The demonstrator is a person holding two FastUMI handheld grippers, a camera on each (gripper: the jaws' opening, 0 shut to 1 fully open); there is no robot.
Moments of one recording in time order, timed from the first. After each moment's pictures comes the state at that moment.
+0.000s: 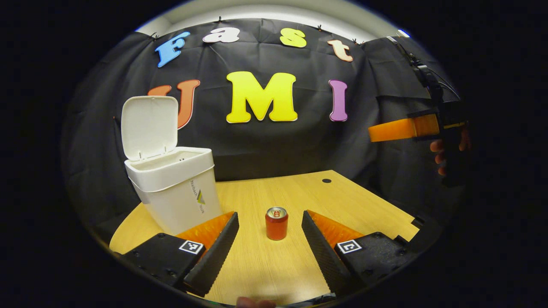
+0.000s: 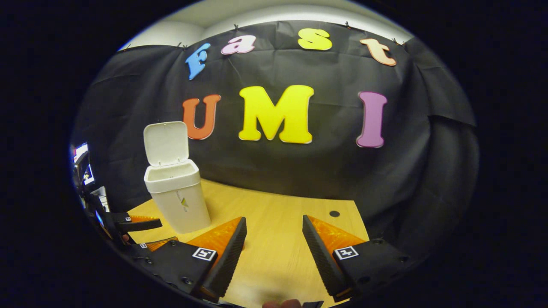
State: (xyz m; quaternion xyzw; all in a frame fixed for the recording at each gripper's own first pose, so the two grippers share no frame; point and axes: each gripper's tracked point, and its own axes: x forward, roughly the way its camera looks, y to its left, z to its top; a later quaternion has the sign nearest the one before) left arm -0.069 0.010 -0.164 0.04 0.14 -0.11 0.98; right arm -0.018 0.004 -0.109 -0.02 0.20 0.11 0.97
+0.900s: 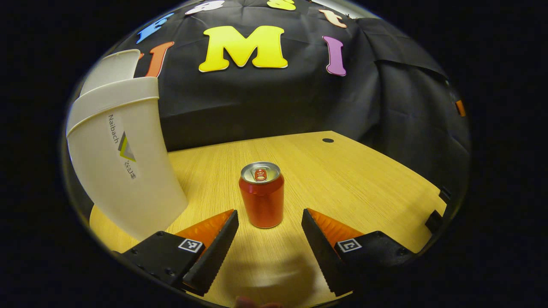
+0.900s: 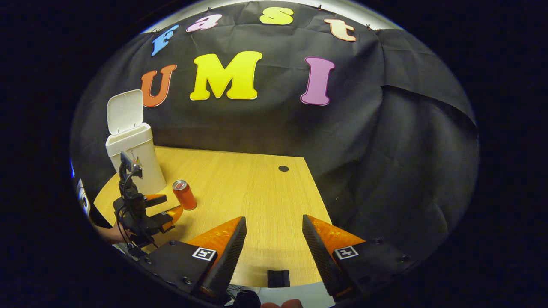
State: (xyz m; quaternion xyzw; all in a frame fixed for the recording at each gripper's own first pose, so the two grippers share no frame) left arm 0.021 -0.010 -0.317 0.06 0.23 -0.12 0.96; right arm -0.082 -0.099 -0.169 -0.06 0.29 -0.02 0.95
